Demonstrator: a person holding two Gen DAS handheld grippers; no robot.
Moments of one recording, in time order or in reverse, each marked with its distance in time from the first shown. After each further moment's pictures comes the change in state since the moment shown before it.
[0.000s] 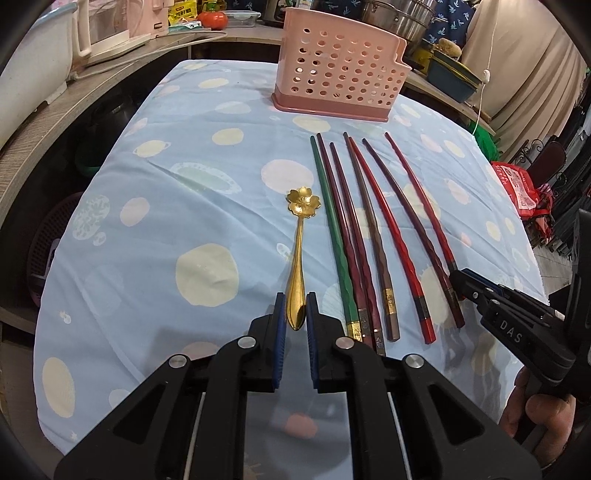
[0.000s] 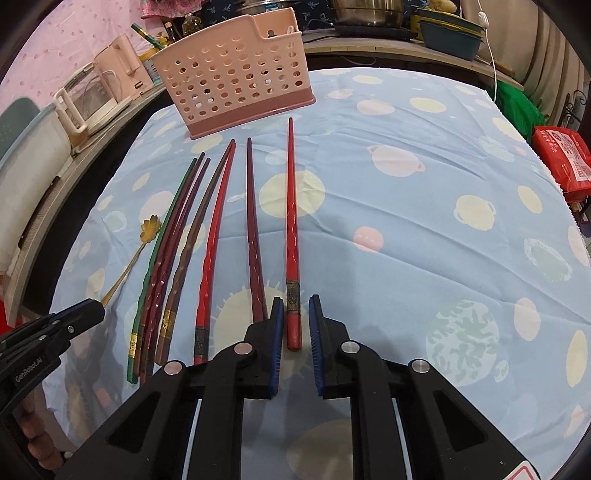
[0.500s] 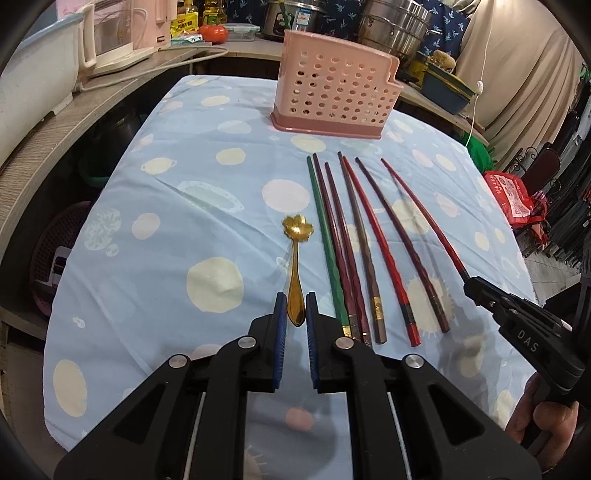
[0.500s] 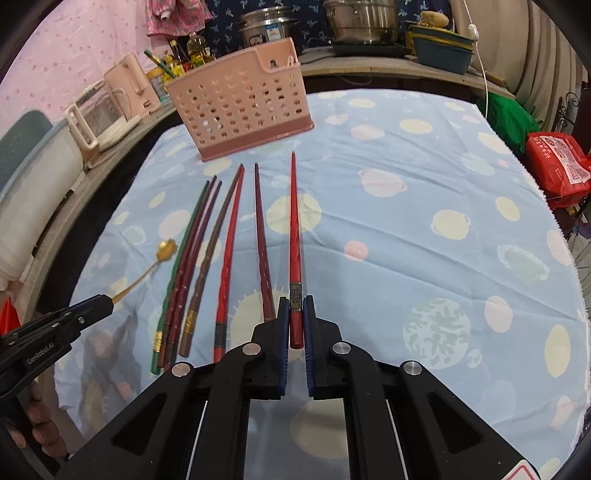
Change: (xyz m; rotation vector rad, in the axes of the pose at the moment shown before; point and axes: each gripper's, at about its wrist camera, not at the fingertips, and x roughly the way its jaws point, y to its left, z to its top) left arm -0.024 -0.001 0.003 0.002 -0.055 -0.017; right arm -0.042 -0.004 -0.003 0.020 -0.078 0.026
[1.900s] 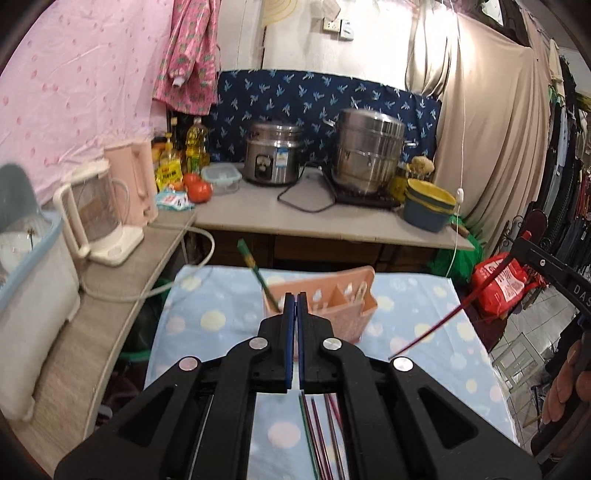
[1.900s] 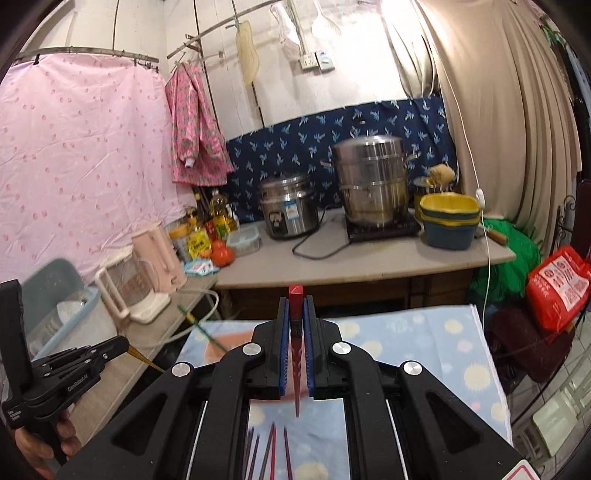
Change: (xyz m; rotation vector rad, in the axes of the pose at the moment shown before) left arm -0.104 -0.043 0.220 0.121 -0.403 0.022; right arm -0.133 0.012 0.235 -0.012 -0.528 0.060
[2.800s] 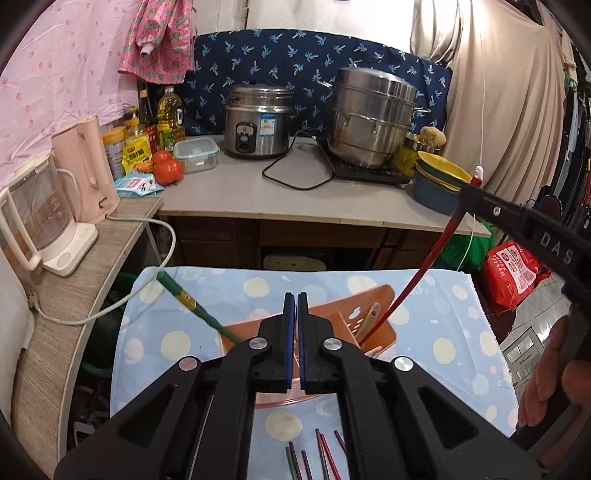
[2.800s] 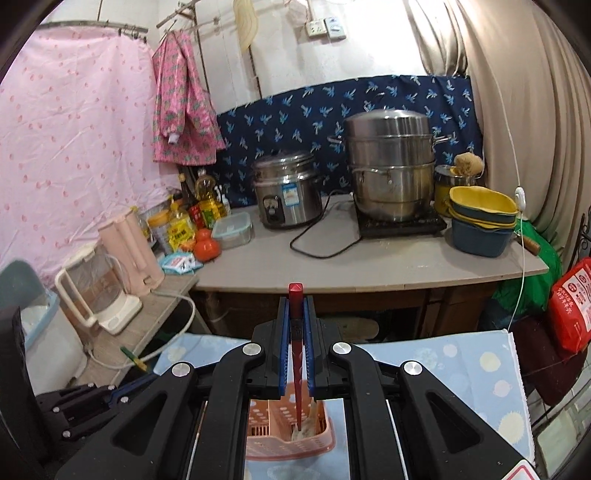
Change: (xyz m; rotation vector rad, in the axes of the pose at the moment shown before) left arm 0.138 -0.014 0.021 0.006 0.135 -0.016; right arm 0.159 0.012 0.019 -0.045 0.101 -0.013
